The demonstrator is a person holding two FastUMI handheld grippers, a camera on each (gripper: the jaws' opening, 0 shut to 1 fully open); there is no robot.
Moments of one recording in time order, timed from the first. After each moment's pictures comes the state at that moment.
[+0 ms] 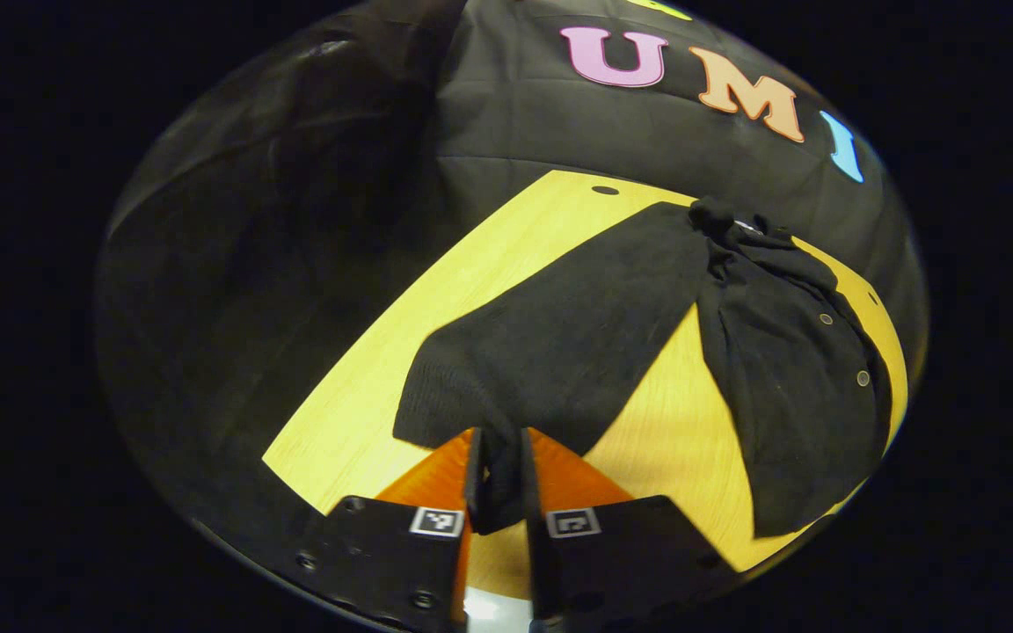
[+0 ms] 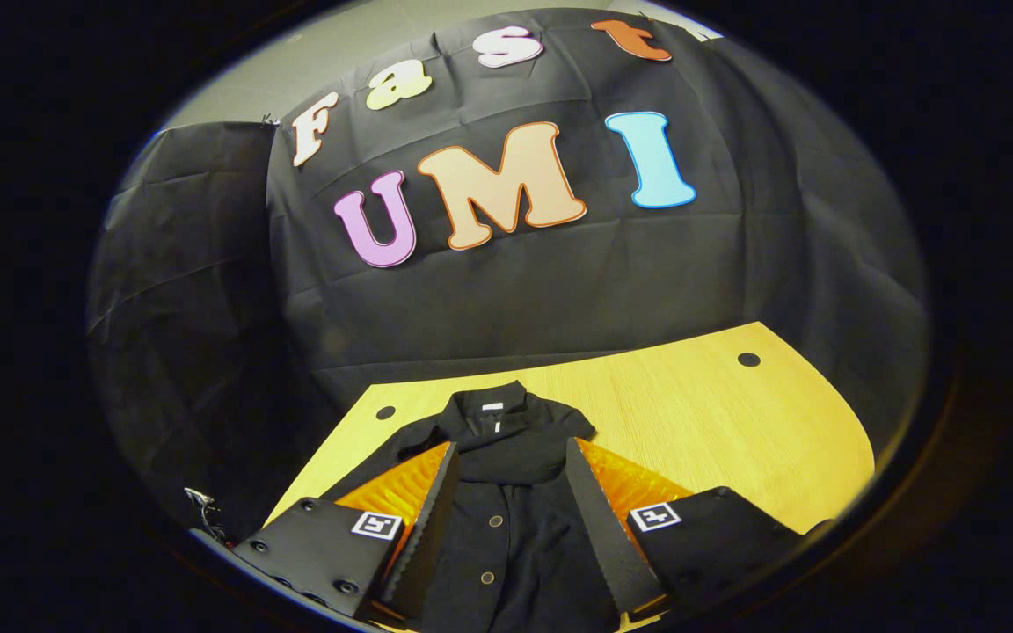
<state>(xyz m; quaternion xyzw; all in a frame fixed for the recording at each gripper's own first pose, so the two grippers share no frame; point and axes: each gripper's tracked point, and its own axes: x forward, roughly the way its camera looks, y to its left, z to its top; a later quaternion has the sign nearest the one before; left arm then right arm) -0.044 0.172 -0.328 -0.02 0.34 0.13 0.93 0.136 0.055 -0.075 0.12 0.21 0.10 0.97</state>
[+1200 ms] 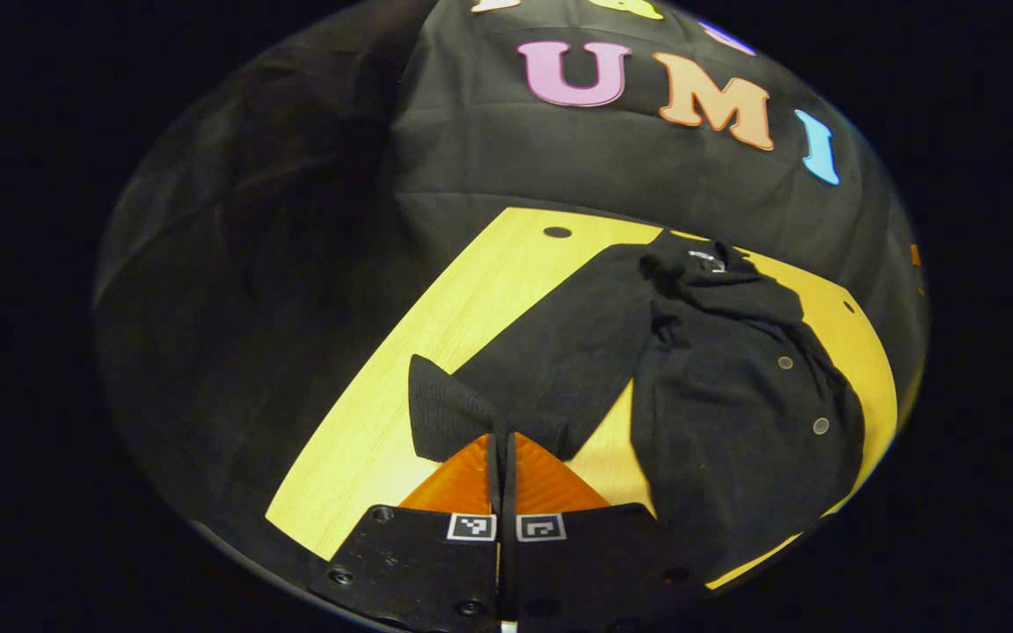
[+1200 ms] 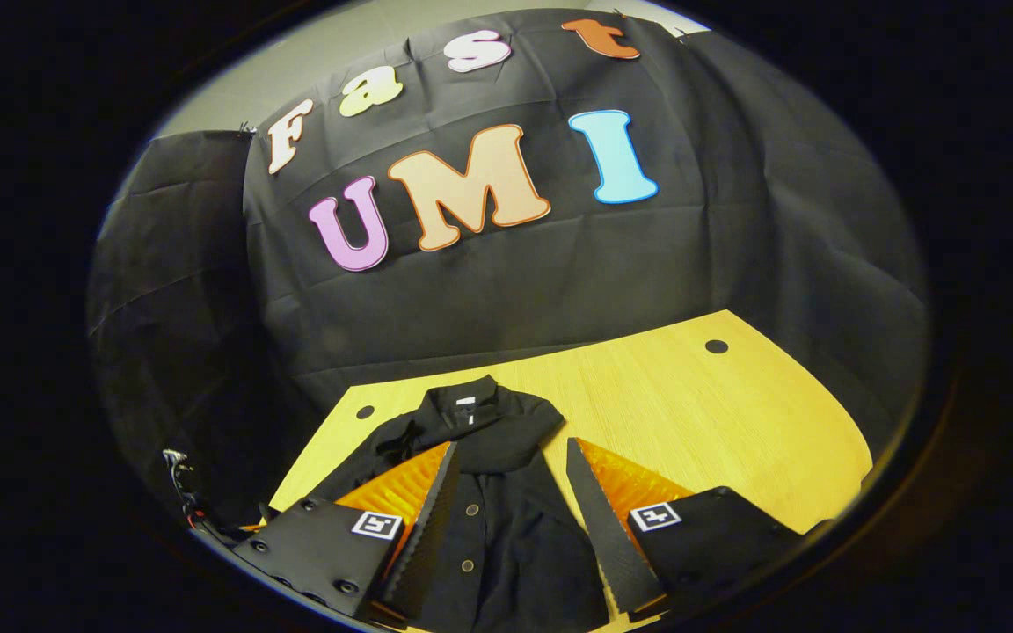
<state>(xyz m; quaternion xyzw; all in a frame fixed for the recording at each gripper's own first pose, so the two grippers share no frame) 0.026 0.130 -0.256 0.00 0.30 0.07 0.95 0.114 0.017 -0.087 0.14 0.21 0.06 0.97</state>
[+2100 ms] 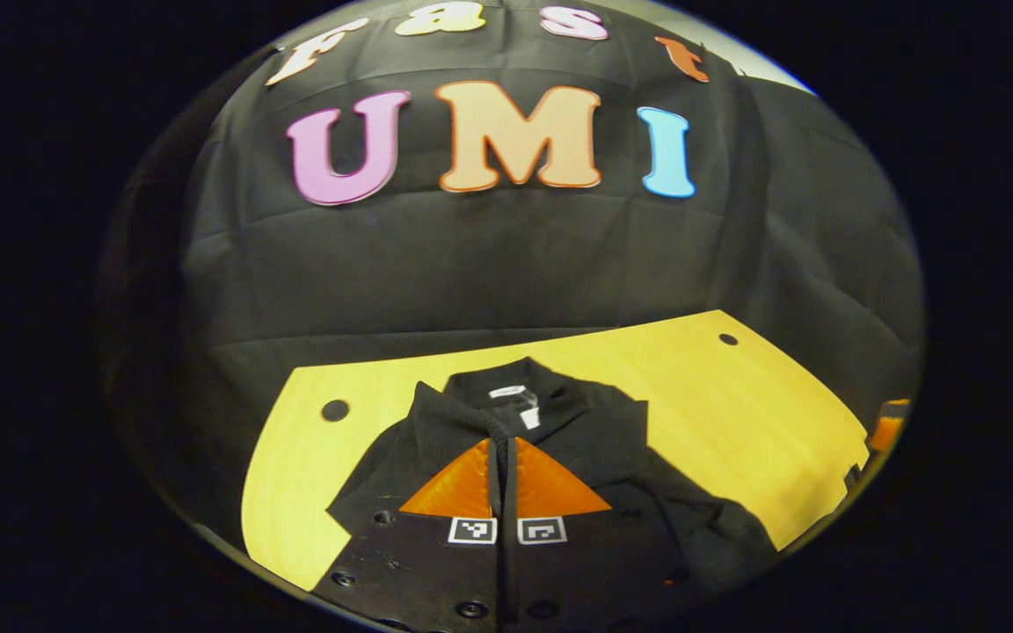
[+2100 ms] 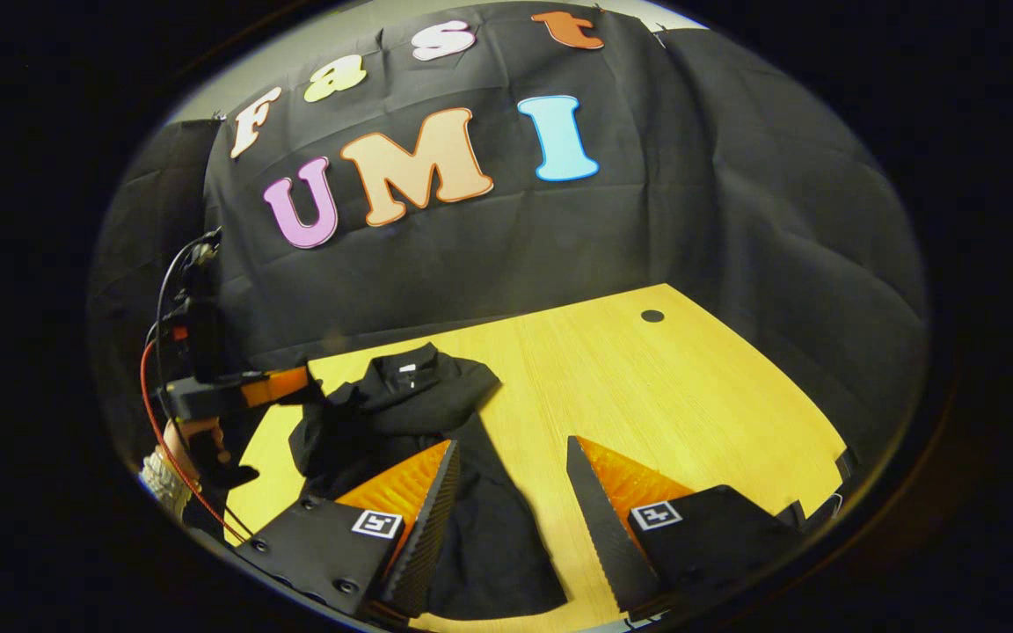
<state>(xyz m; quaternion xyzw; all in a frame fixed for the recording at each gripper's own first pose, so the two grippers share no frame) 0.226 -0.125 -0.147 0.07 0.20 -0.18 0.96 0.067 -0.033 -0.136 0.13 0.26 -0.02 0.96</state>
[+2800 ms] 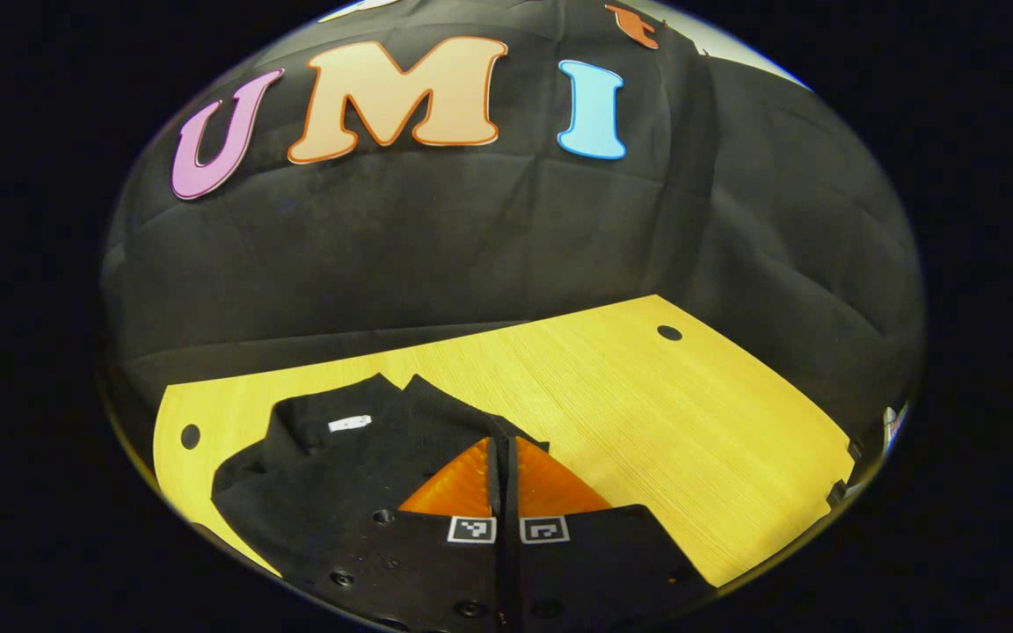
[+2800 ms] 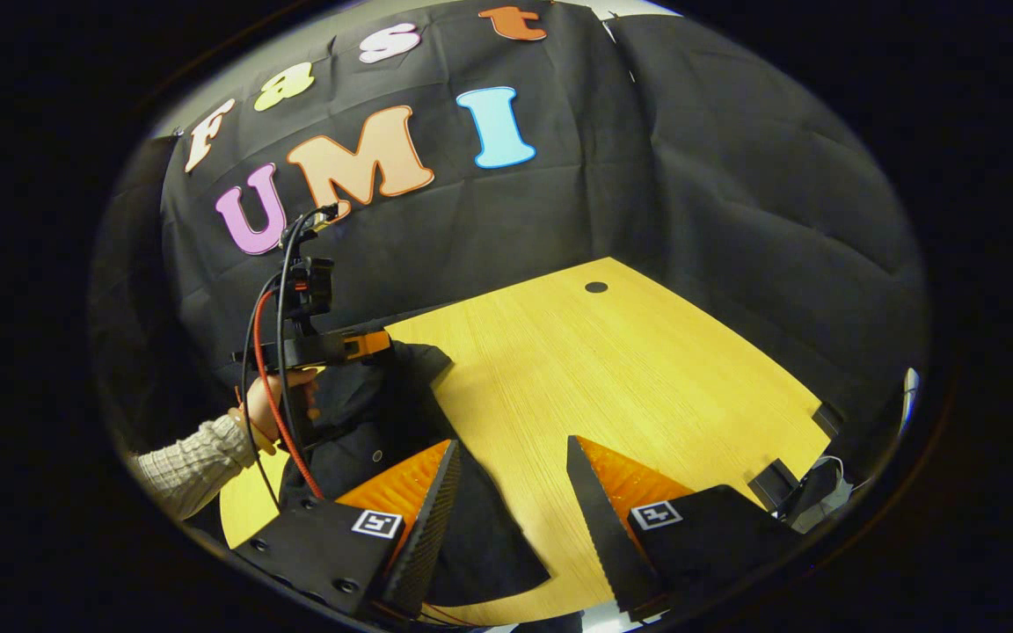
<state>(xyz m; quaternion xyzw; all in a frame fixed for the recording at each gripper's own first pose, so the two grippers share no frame) 0.282 -0.278 -0.211 0.07 0.24 -0.27 0.93 0.027 -0.060 -0.161 0.17 0.28 -0.09 0.94</state>
